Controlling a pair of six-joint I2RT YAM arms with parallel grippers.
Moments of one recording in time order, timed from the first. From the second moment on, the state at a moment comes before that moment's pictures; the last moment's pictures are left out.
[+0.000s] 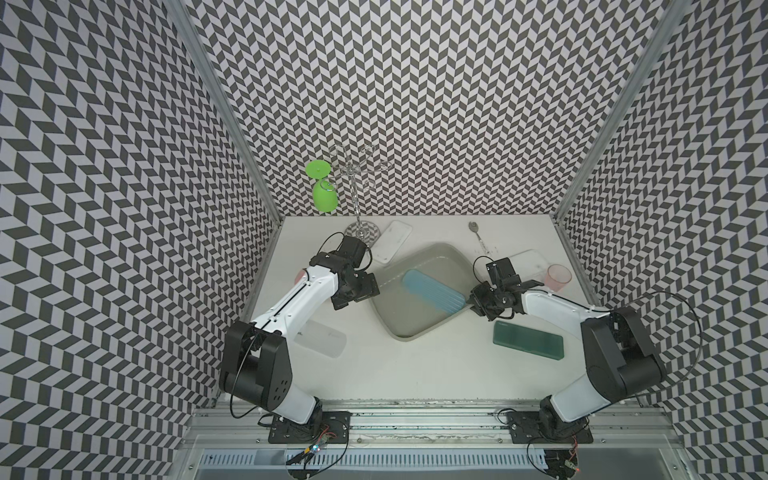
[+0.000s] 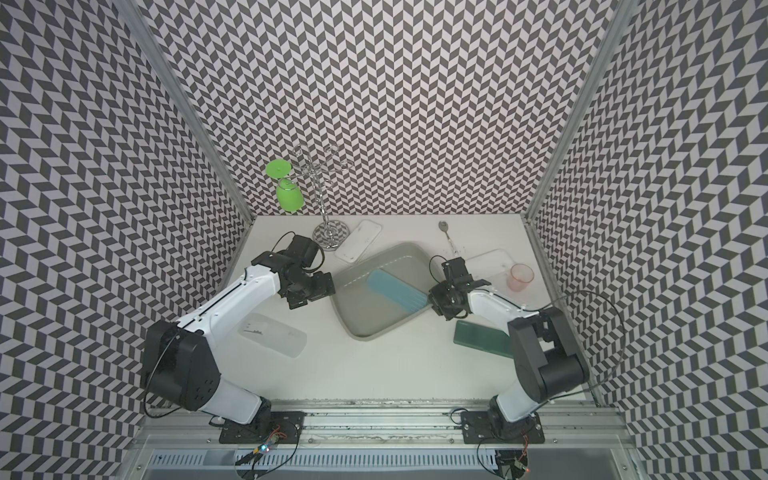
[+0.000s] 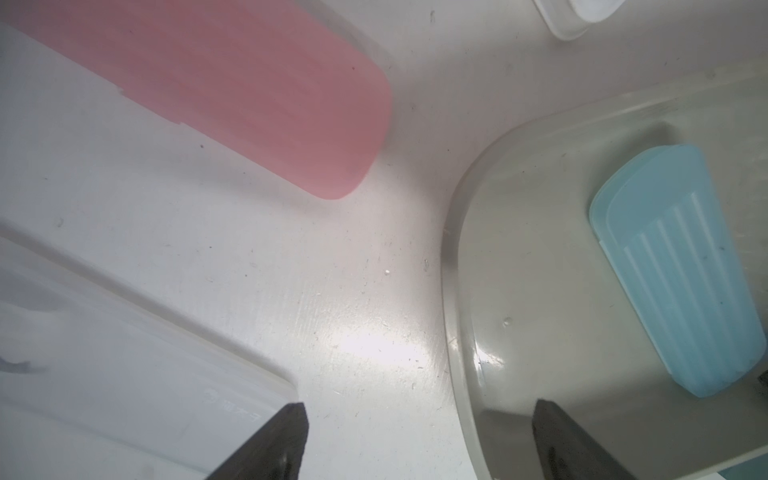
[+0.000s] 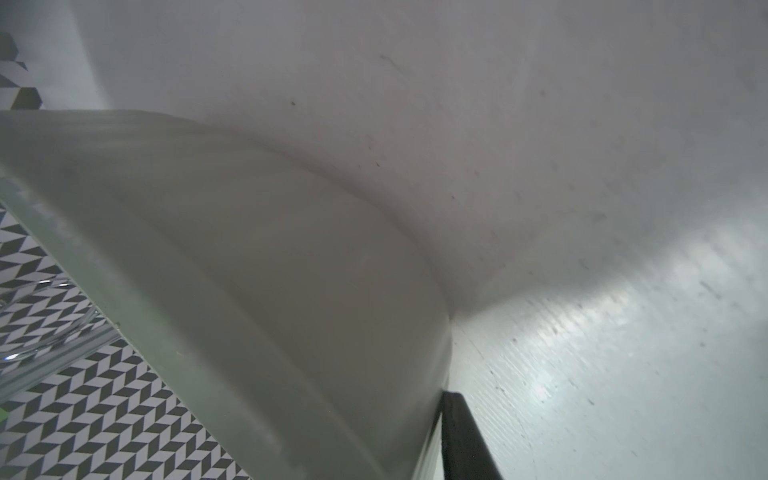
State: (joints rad) left arm -0.35 1.55 1.23 -0.95 0.04 -0.67; right arm 0.34 1.57 0.86 -0.36 -0.26 1.35
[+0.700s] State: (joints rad) left arm -0.37 1.74 1.22 -0.85 0.09 -0.64; right arm 0.38 1.55 0.94 -0.38 -0.30 1.30
